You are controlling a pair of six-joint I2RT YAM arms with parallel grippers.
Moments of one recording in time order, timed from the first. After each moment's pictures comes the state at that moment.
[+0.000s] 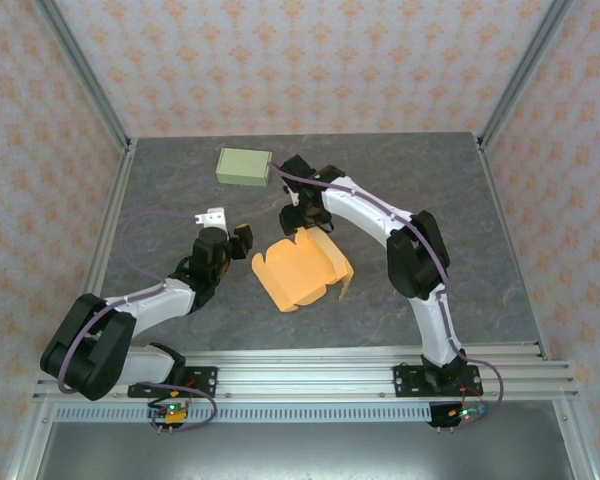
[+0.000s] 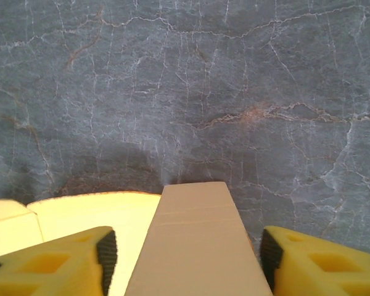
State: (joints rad) left arm -0.39 1.30 0.44 0.42 -0.28 -0.41; right arm 0.69 2.16 1.90 -0.99 -0.01 0.27
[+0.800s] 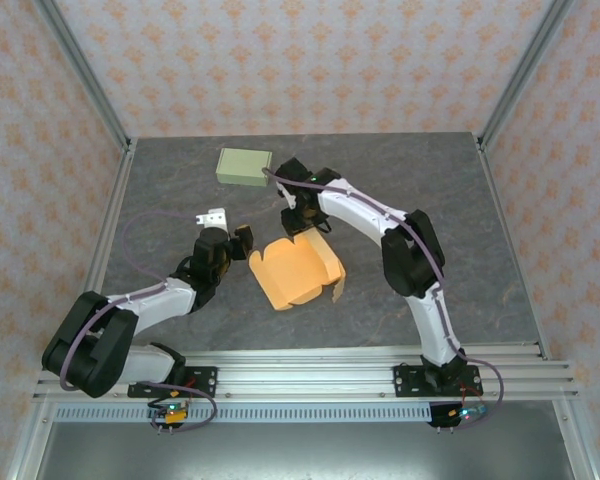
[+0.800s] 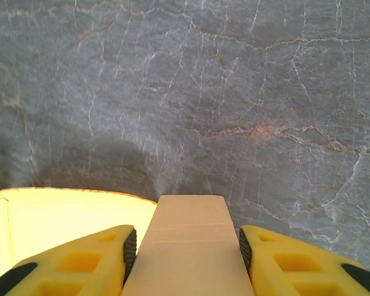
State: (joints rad) left arm -0.39 1.32 0.44 0.42 -0.28 -0.42; right arm 0.69 2.13 1.80 -0.91 0.00 0.08
